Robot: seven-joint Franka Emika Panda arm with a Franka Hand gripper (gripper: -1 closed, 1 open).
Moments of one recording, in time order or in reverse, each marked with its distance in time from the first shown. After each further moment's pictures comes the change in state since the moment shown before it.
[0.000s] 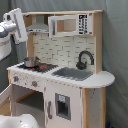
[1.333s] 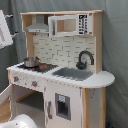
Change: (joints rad) arm 0.173 -0.216 -0.050 -0.053 -0.017 -0.313 -0.101
